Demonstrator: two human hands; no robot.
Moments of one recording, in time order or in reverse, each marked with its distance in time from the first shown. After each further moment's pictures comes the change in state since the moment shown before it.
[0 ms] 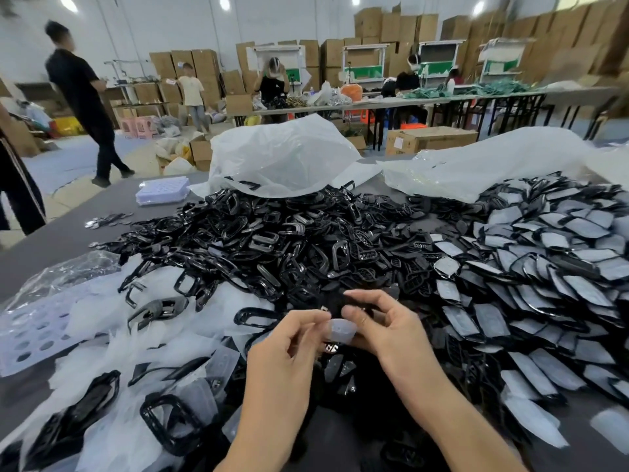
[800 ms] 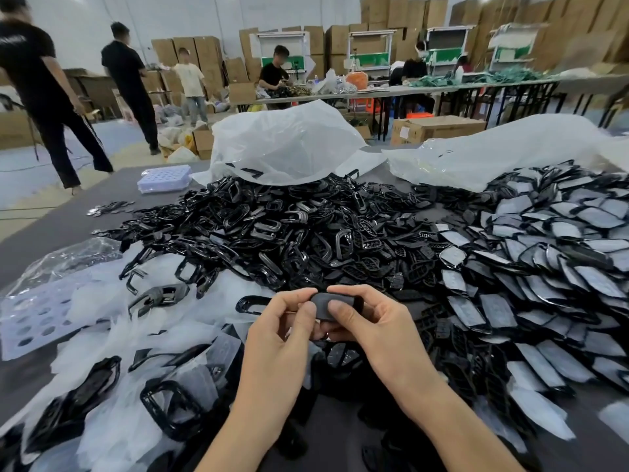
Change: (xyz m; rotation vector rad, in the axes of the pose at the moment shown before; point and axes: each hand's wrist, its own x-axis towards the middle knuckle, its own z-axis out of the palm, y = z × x) left_hand 0.006 -0.008 -0.005 -0.182 -0.008 -0.073; right_hand -0.002 0.010 0.010 -0.019 -0.113 -0.053
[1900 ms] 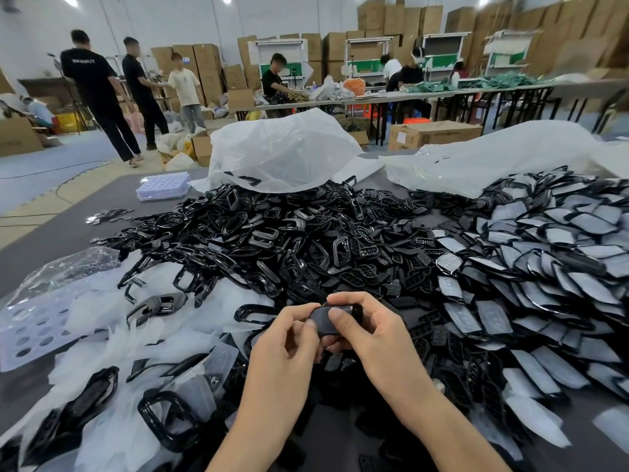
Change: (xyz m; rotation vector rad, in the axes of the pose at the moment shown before) left_hand -0.002 0.000 0.003 0.191 -0.043 0.000; right_hand 0.000 0.003 -0.003 -0.094 0.003 -0.008
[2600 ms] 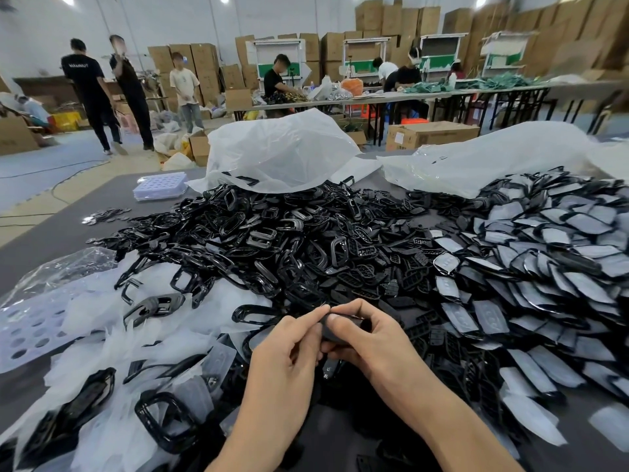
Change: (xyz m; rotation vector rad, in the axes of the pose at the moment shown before) left_hand -0.003 -0.006 0.002 0.037 -0.022 0.160; right_hand 0.003 0.000 0.000 0.269 -0.065 0.171
